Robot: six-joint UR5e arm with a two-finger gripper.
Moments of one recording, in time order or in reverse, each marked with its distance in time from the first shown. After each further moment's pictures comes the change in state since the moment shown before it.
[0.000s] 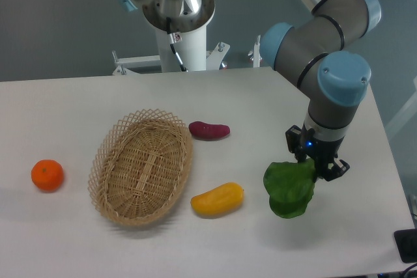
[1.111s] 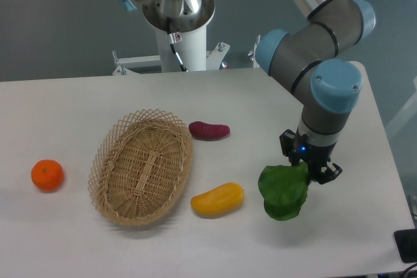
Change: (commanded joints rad) arm -0.046 -0.017 -0.077 0.086 0.000 -0.078
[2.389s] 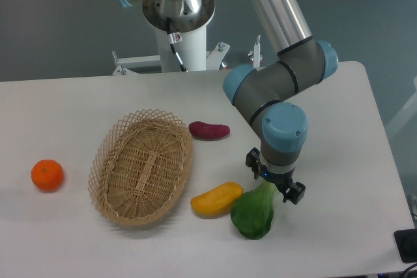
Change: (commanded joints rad) arm -0.071 -0.074 -0.023 0.086 0.094 -0.095
